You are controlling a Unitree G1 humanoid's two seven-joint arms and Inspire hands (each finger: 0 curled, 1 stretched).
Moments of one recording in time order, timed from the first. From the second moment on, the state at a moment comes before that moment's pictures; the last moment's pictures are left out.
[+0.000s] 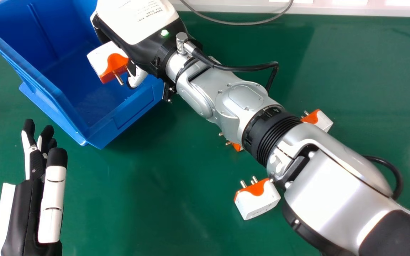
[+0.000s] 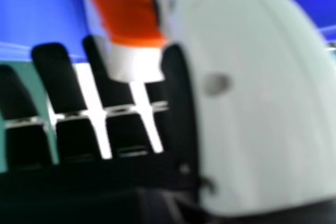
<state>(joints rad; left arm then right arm) 0.59 0.04 0.19 -0.32 -0.05 -0.33 -0.09 -1.30 0.18 0.69 1.29 -0.95 -0.12 -0.42</state>
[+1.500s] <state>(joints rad) 0.60 0.02 0.16 -0.32 -0.05 -0.34 -0.09 -1.28 0.18 0.72 1.28 -0.89 -0.13 -0.51</state>
